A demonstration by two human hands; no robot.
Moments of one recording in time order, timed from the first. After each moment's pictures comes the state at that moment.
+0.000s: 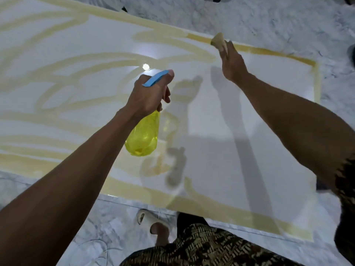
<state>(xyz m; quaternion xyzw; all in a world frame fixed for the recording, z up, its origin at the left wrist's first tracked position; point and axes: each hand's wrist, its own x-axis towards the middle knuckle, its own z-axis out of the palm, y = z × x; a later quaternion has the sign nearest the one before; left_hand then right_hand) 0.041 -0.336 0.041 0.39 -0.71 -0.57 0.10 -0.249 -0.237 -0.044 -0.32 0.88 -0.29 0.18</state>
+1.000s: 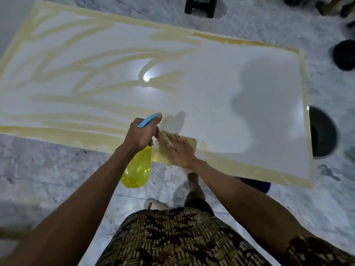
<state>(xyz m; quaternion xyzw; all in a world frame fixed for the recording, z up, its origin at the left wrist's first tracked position) 0.261 -0.260 0.022 0.44 -0.70 -0.56 0.03 0.163 -0.111 -0.114 -0.40 0.80 -0.17 0.42</state>
